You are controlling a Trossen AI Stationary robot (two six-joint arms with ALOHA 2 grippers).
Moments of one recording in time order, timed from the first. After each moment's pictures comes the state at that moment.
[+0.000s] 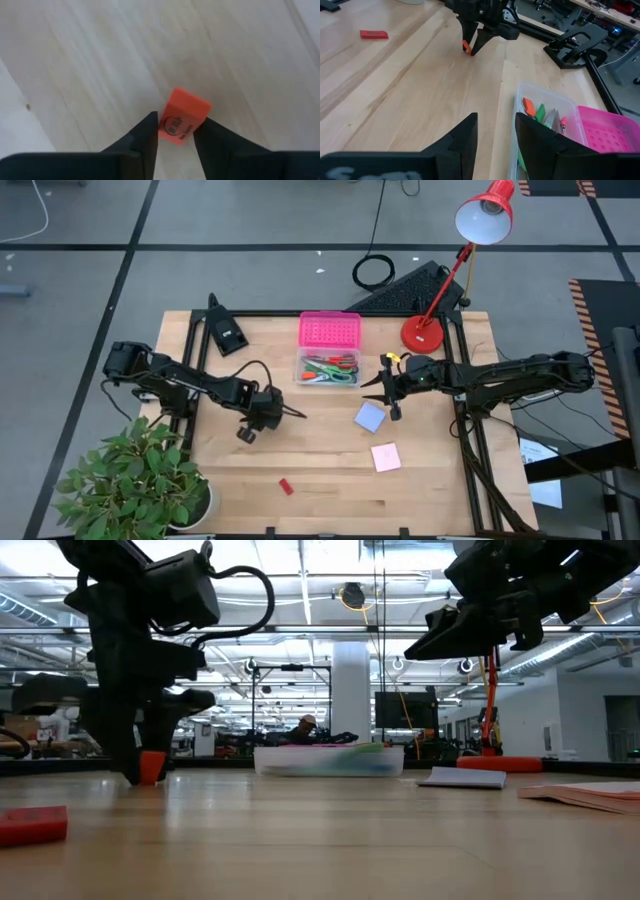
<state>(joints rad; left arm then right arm) -0.10 1.51 0.70 -0.46 0.04 0.41 -0.10 1.08 0.44 0.22 -0.13 -0.38</state>
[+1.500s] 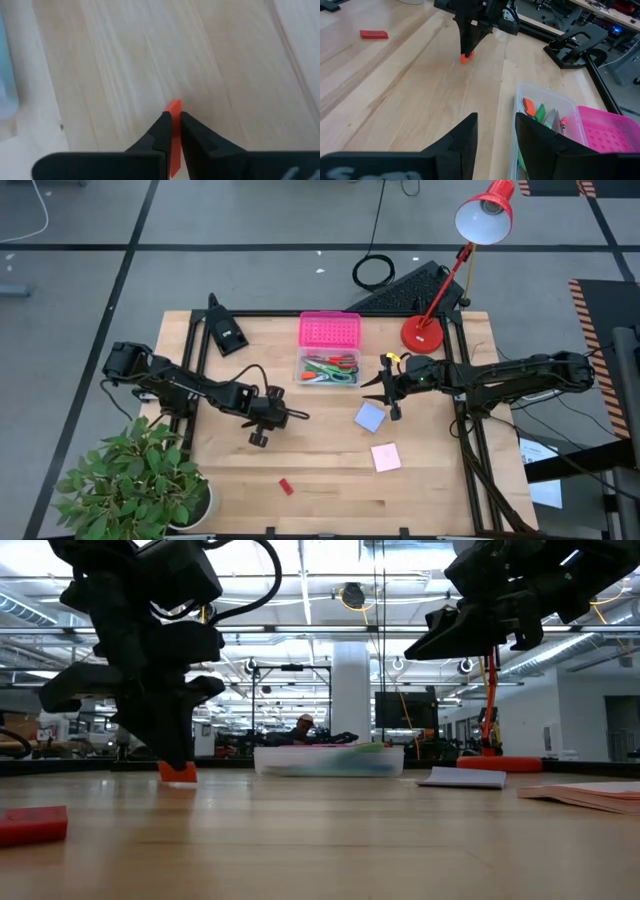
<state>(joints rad) -0.16 1.51 0.70 -0.29 -0.06 0.21 -0.10 1.08 0.44 0.22 -0.13 -0.38</state>
